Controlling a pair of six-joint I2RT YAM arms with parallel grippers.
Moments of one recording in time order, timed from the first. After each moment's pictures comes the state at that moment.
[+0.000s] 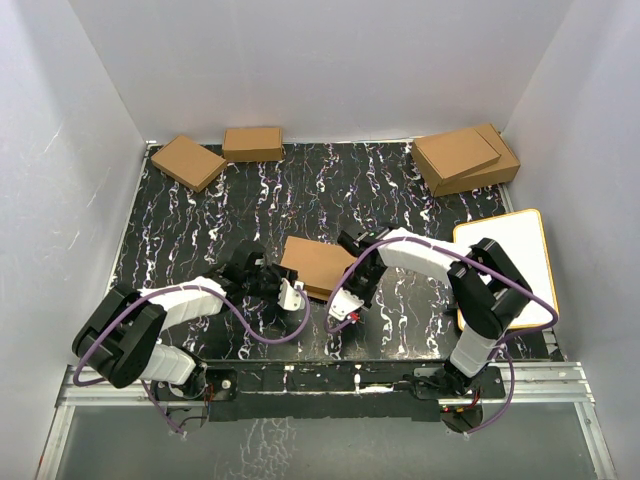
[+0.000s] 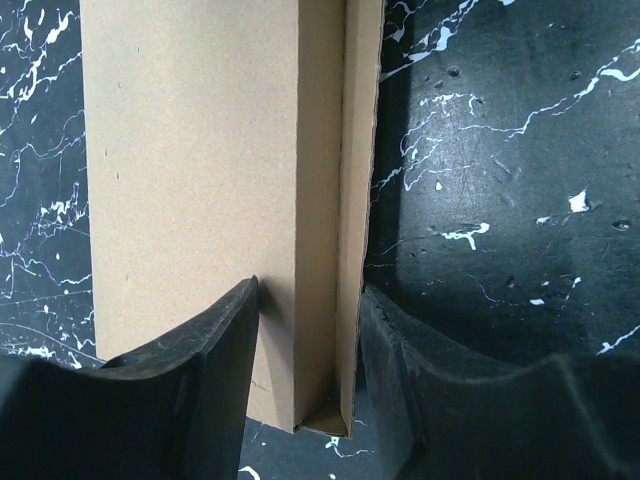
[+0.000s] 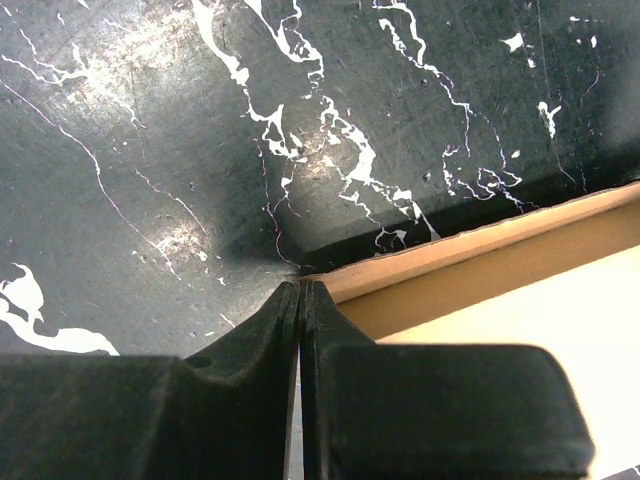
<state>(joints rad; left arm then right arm) -0.59 1.38 0.48 0.09 0.56 1.22 0.71 1.70 1.08 -0.92 -0.59 -1.94</state>
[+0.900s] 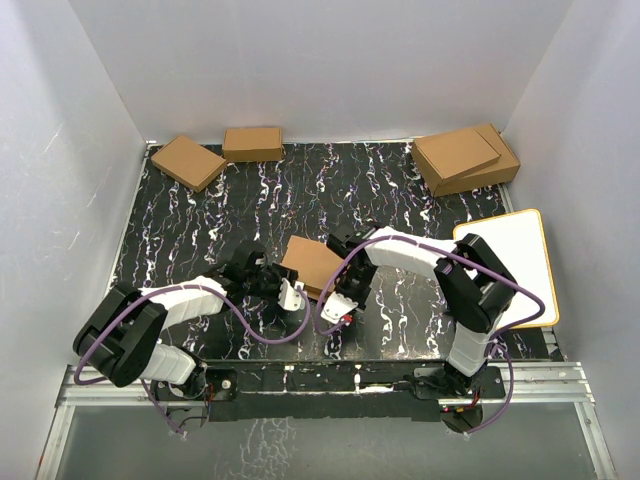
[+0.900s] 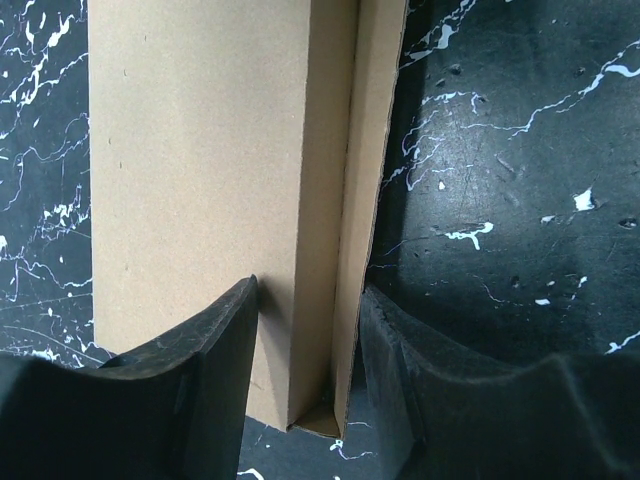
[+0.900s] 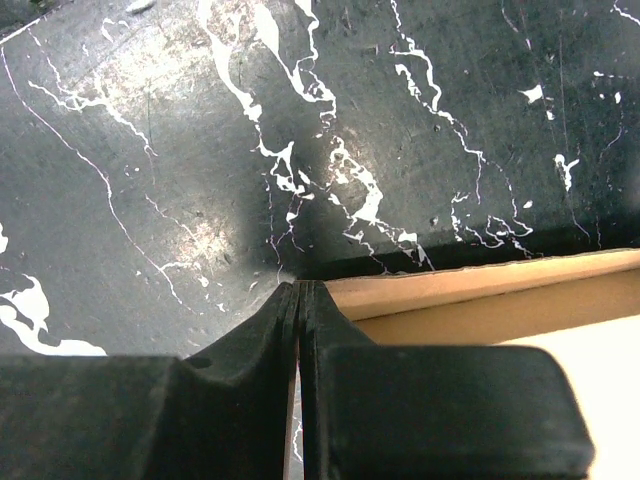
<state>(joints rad) -0.59 1.39 0.48 0.09 0.57 1.23 0.75 1.78 1.15 -1.00 -0.57 -1.95</state>
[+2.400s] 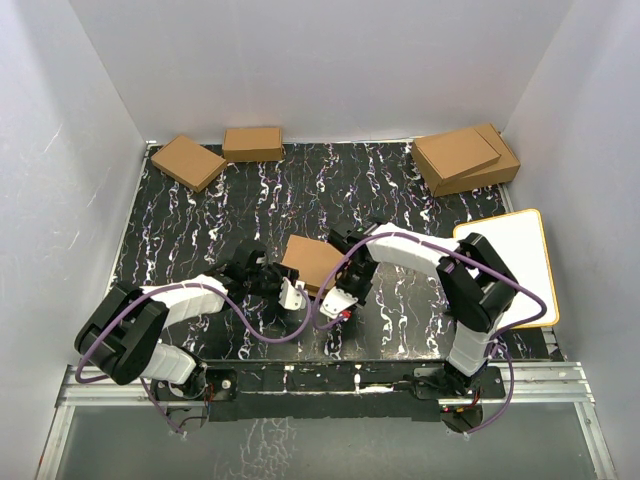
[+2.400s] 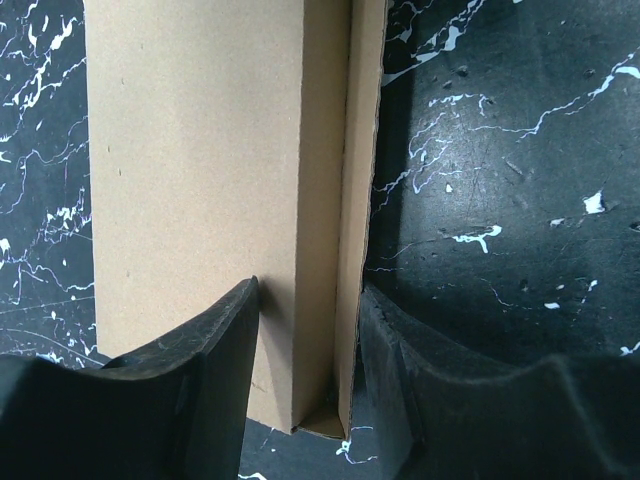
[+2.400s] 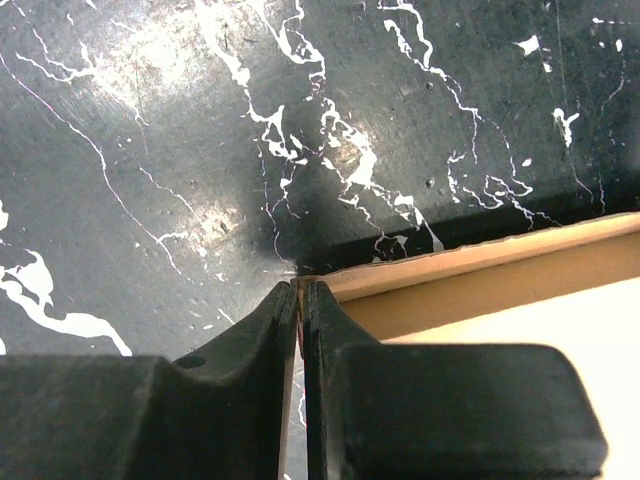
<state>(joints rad) -0.59 1.40 0.50 0.09 0.57 1.24 0.74 1.78 1.18 -1.03 -0.53 -1.92</state>
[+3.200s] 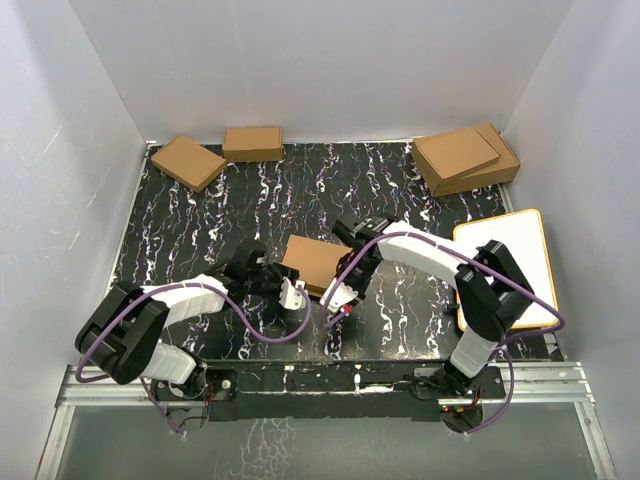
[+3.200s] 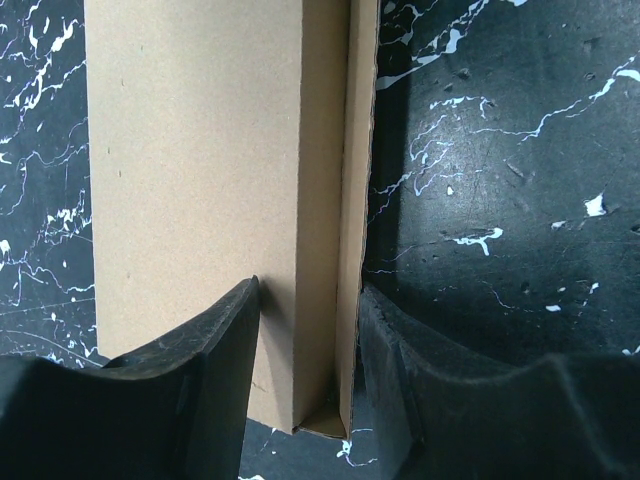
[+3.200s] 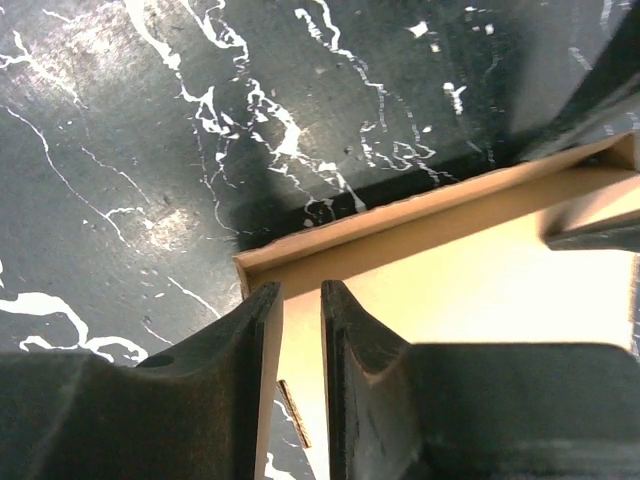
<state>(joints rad) -0.59 1.40 0.50 0.09 0.57 1.24 0.72 1.70 1.19 -0.98 -0.56 -1.91</state>
